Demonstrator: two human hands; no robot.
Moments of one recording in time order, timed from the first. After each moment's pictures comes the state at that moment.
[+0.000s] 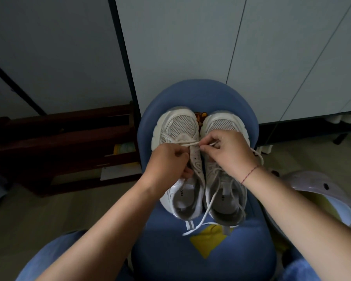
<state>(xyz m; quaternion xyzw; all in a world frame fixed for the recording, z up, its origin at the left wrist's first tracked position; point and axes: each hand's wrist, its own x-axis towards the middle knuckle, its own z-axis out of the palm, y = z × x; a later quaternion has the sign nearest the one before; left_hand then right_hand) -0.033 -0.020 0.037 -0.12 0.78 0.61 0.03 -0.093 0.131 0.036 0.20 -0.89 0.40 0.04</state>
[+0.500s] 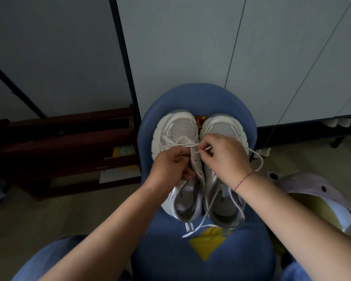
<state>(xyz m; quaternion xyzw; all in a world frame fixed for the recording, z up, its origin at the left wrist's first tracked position) -0.039 -0.018 0.015 -0.11 0.72 0.69 0.03 -0.091 0.127 0.024 0.27 -0.91 0.27 0.16</state>
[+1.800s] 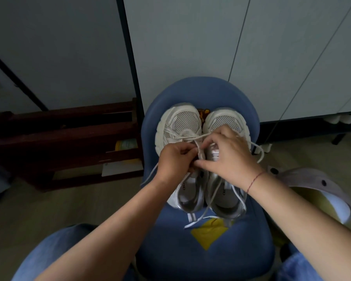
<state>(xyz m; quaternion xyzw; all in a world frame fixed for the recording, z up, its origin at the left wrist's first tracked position) -0.040 -0.009 0.008 -0.12 0.73 0.68 -0.03 -0.074 0.135 0.029 0.24 -0.93 0.28 0.06</state>
